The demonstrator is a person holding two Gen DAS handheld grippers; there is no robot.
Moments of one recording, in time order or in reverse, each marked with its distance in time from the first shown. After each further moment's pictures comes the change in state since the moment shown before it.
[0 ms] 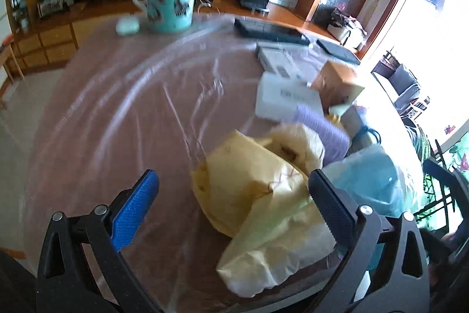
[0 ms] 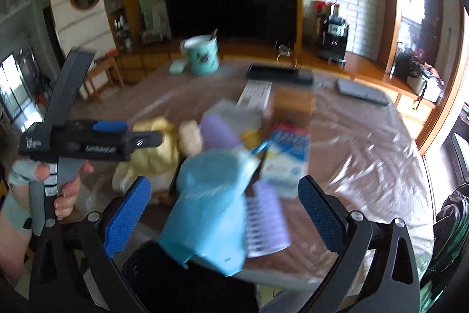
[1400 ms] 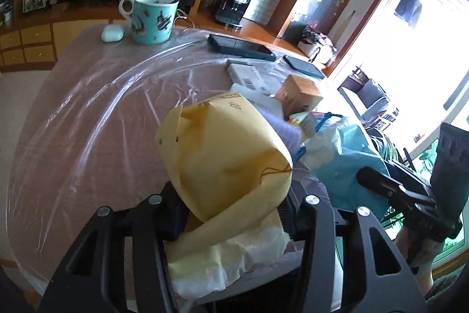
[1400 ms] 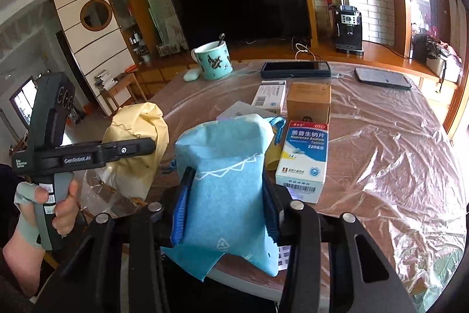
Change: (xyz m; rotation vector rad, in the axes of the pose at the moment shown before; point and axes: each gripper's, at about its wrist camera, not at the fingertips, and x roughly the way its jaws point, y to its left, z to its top) left arm -0.041 0.000 -0.015 0.001 -0.088 -0.166; right arm 0.003 -0.037 0.004 0.106 -0.073 0.186
